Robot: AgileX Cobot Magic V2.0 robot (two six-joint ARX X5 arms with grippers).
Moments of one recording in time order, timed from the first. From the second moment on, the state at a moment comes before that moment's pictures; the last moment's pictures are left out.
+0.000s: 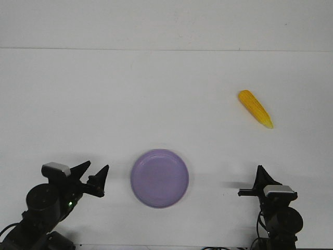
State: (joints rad) left arm -0.47 0.42 0.61 -0.42 -0.02 -0.37; right arm -0.06 0.00 0.02 -0.09 -0.11 0.21
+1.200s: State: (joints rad) left arm -0.47 0.34 0.58 -0.48 -0.03 -0.37; right arm -0.08 1.96 1.66 -0.63 0.00 -0.10
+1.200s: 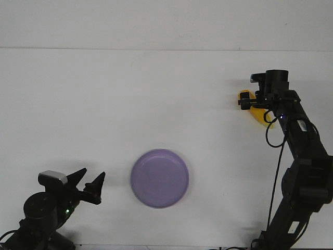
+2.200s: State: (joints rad) left arm -0.47 0.34 0.58 -0.48 -0.05 -0.37; right arm -0.11 2.08 1.69 -0.65 0.03 -0.16
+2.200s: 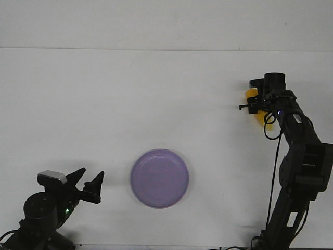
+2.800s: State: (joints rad) left arm -0.47 0.34 0.58 -0.48 -0.05 -0.37; right arm 0.05 1.53 1.70 -0.89 -0.20 -0.12
